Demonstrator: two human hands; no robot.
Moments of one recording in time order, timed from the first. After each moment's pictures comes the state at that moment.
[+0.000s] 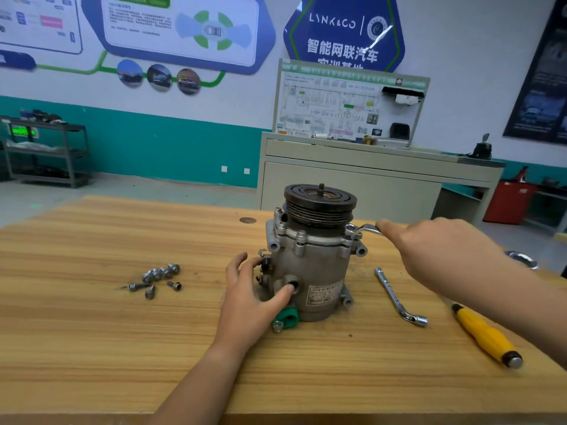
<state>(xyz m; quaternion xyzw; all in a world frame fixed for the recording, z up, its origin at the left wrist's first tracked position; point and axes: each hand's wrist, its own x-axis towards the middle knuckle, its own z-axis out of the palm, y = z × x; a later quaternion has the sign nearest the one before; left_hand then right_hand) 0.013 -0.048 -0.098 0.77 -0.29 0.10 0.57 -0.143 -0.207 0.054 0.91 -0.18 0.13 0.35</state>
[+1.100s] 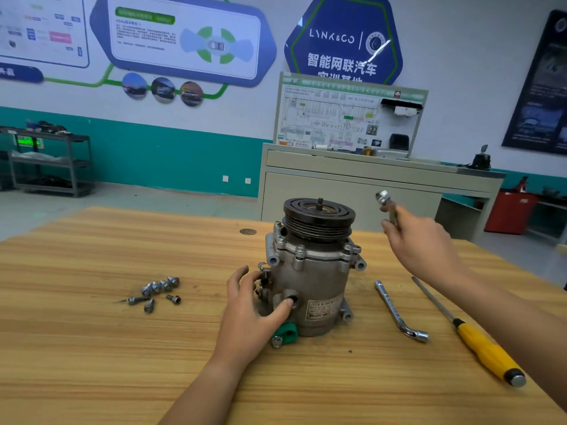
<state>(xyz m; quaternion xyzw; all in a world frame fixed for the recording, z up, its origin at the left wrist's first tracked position) 0.019 -0.053 -0.104 0.75 -0.30 0.11 0.58 -0.103 -0.256 0.042 0.91 -0.20 0.36 0.05</state>
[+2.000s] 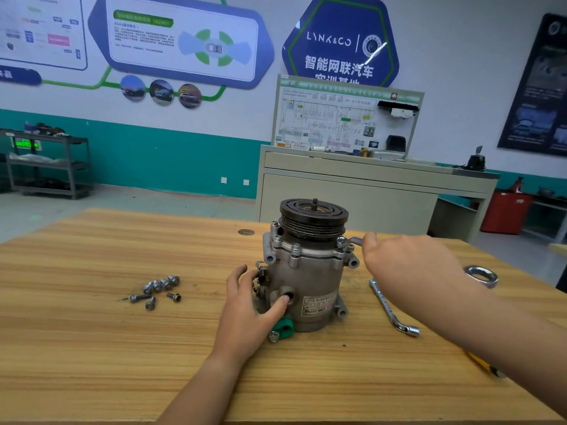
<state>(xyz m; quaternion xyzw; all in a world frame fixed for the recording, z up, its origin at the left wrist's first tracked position) 0.015 -0.051 -0.102 0.76 -0.30 0.12 0.56 -0.145 -0.172 0.061 0.92 -0.18 0.06 0.35</state>
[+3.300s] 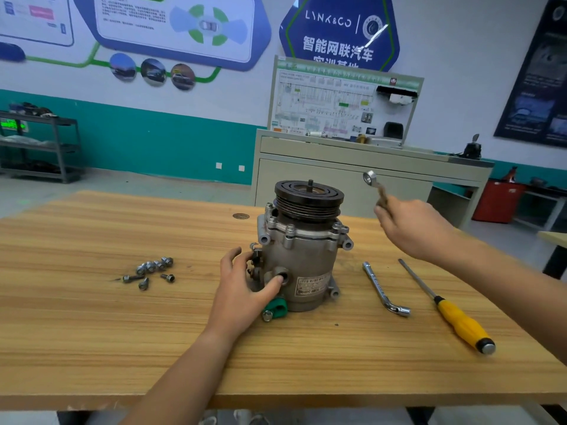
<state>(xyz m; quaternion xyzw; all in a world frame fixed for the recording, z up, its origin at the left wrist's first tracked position) 0.020 -0.055 -0.104 0.76 -0.30 0.11 0.56 -0.121 -0.251 0.055 0.95 -0.18 0.23 0.08</state>
